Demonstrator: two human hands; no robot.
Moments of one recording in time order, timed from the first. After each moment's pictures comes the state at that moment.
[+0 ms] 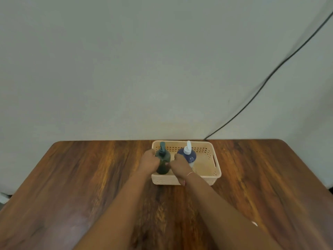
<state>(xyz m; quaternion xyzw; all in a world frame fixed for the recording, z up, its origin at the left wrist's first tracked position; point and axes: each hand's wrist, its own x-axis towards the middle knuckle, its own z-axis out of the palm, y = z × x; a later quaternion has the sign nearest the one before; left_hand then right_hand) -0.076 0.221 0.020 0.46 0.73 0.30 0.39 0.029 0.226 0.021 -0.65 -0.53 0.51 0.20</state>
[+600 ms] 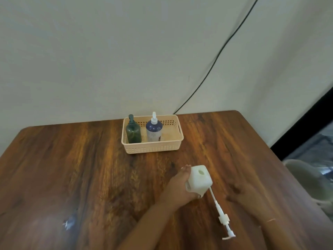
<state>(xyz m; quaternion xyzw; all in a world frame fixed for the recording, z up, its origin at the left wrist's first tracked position) 0.086 0.036 -0.015 0.70 0.54 0.18 0.44 0.297 -0.004 0.030 -0.76 -0.55 0.32 0.12</state>
